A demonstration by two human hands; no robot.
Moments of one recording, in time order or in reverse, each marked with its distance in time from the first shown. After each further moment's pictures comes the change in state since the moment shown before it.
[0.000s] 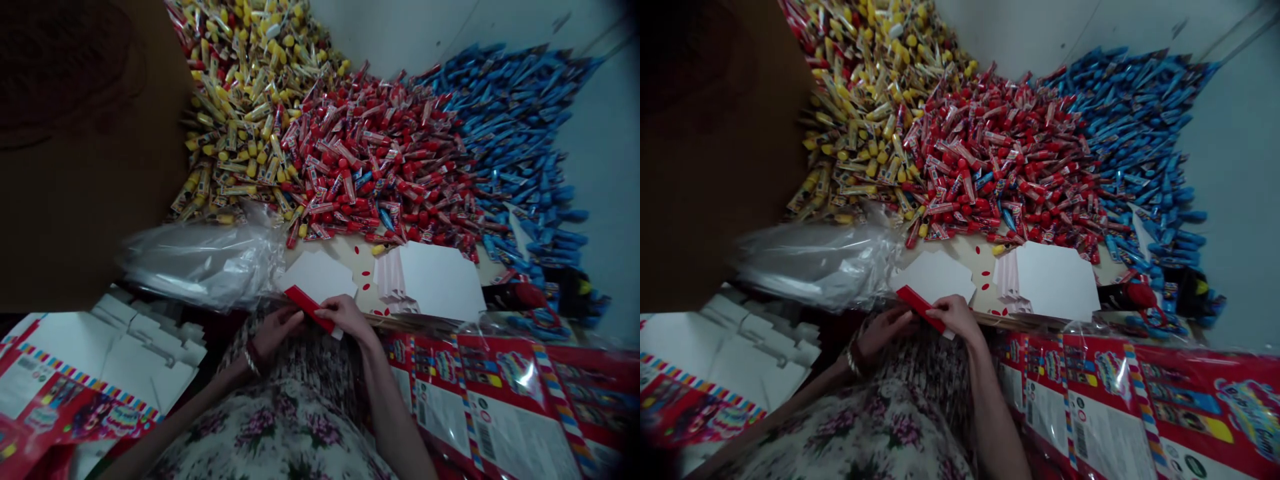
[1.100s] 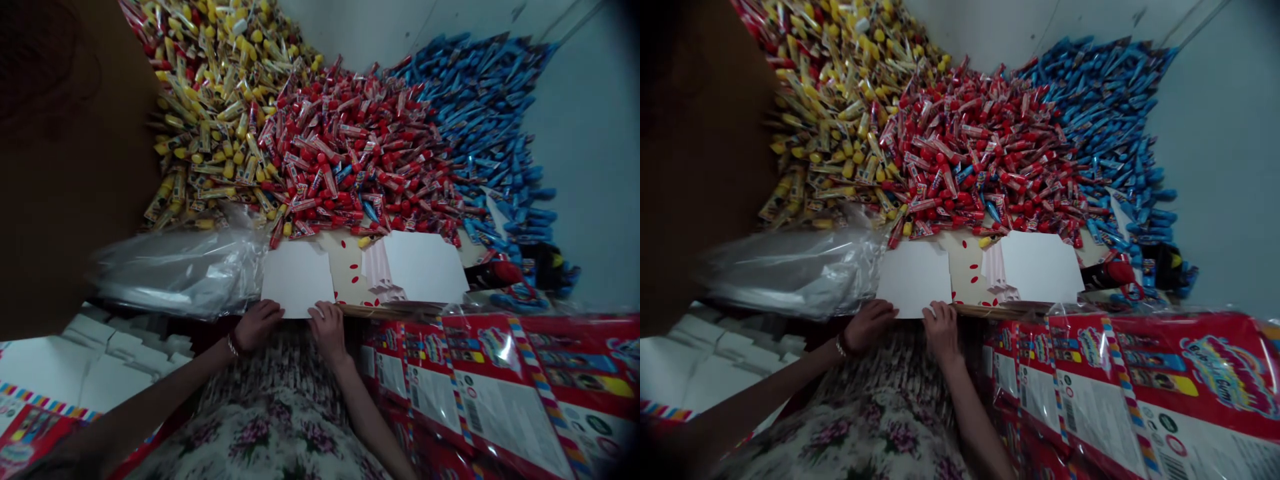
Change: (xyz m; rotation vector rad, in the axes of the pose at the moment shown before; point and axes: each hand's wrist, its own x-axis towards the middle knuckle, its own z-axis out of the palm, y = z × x) left_hand 0.041 -0.034 -0.062 1.305 -0.115 1.061; right_hand -0.028 0.067 0.069 -0.664 0.639 -0.409
